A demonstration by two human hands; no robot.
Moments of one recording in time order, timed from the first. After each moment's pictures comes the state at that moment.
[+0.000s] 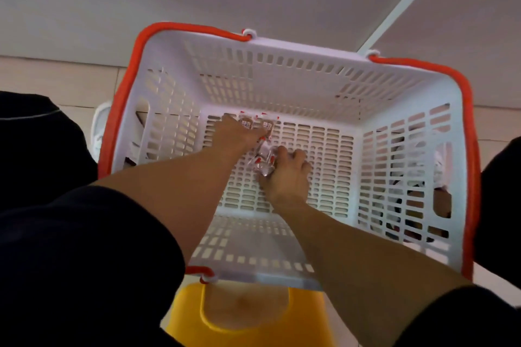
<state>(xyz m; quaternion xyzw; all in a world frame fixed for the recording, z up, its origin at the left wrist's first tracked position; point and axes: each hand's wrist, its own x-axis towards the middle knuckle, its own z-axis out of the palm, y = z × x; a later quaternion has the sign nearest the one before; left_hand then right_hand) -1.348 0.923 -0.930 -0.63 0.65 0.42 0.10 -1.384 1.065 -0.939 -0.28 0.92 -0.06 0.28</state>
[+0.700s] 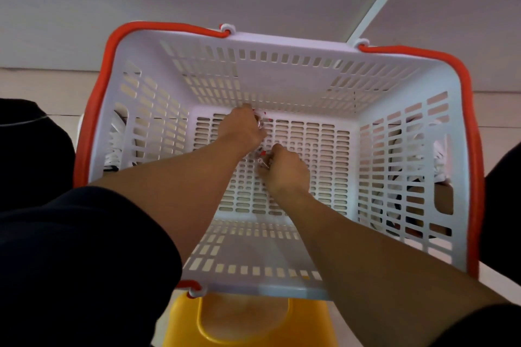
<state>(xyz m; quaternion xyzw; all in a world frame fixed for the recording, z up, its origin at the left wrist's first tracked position) -1.380 0.923 -0.931 -0.48 0.82 0.28 0.14 -1.406 1.055 -0.925 -0.30 0.90 -0.06 0.32</state>
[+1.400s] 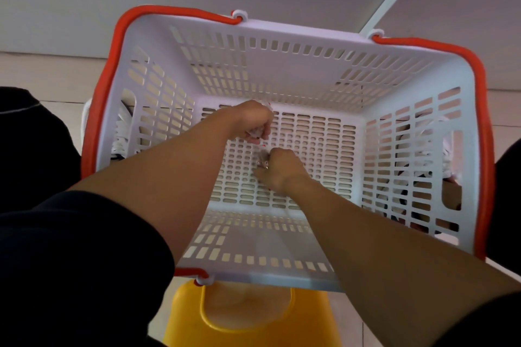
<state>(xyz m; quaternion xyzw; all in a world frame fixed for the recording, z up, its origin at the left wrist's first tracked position) -1.380 0.904 -0.924 -0.46 0.61 0.61 0.23 -1.408 1.052 -0.930 -0.32 0.82 -0.06 0.47</state>
